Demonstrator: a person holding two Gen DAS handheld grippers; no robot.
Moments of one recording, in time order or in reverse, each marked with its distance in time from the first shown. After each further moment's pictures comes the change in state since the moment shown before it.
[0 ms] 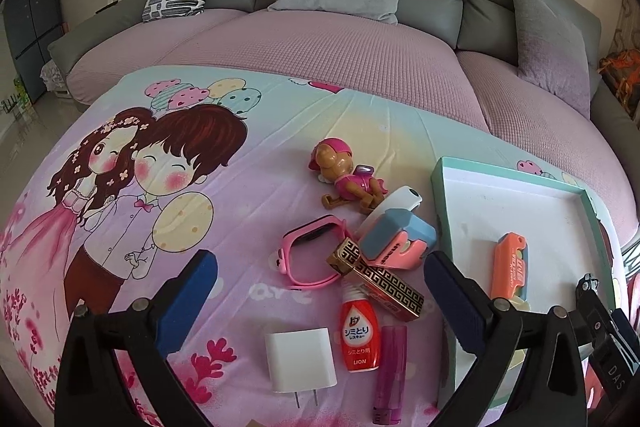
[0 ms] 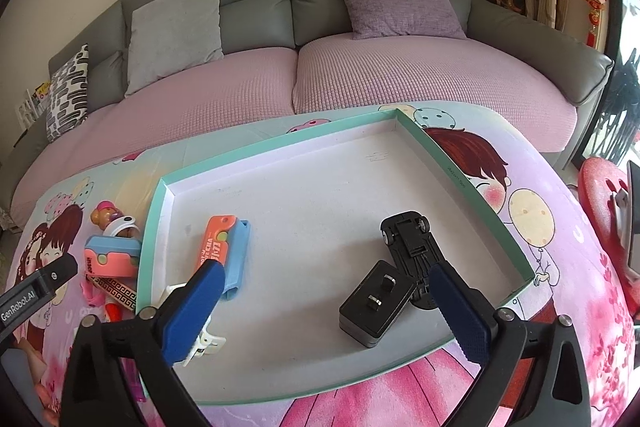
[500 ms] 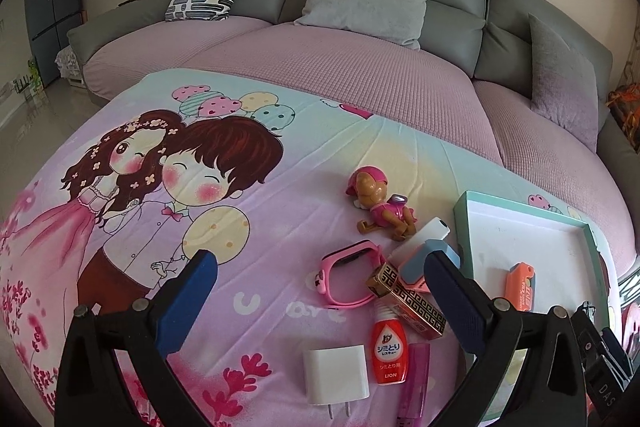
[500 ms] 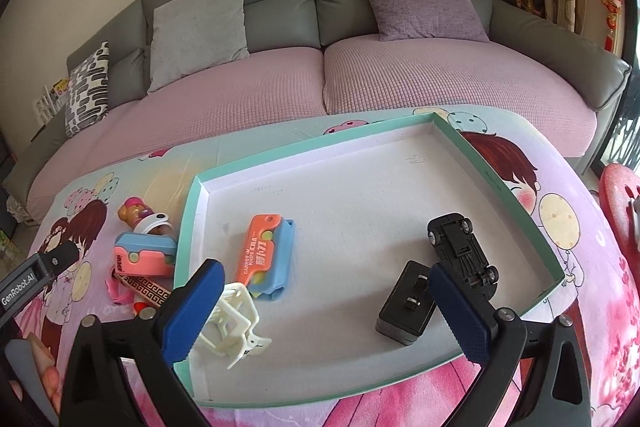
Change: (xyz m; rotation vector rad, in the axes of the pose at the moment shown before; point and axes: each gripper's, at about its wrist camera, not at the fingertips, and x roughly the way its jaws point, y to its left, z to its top) left arm -0.011 0.037 0.009 -0.084 -0.064 0.007; right arm -0.003 0.030 -0.001 -0.031 0.001 0.086
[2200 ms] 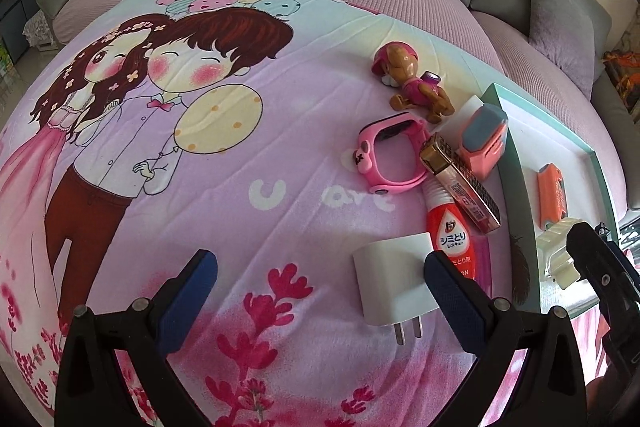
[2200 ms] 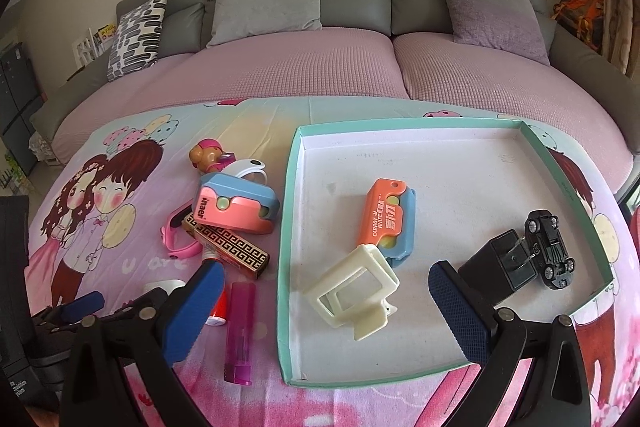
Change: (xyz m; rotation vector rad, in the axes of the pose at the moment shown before) left arm 0.039 0.032 -0.055 0.045 0.271 -0.088; right arm 0.002 0.078 -0.025 -0.167 0.056 0.073
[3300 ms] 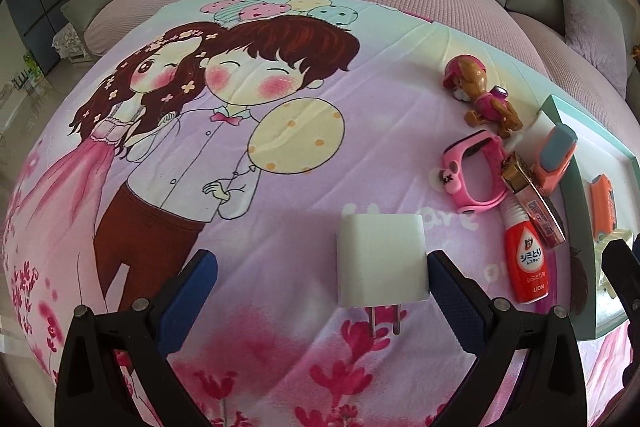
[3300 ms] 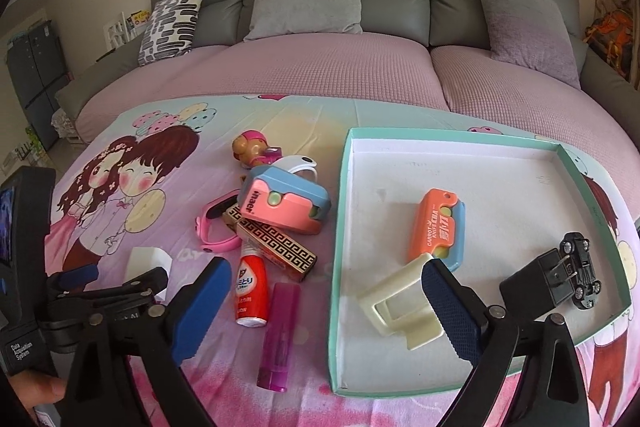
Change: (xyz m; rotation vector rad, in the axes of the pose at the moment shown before) left arm 0.003 0.036 0.015 0.000 -0.030 0.170; right arm 0.010 0.040 -0.006 -0.116 -0.012 0.099
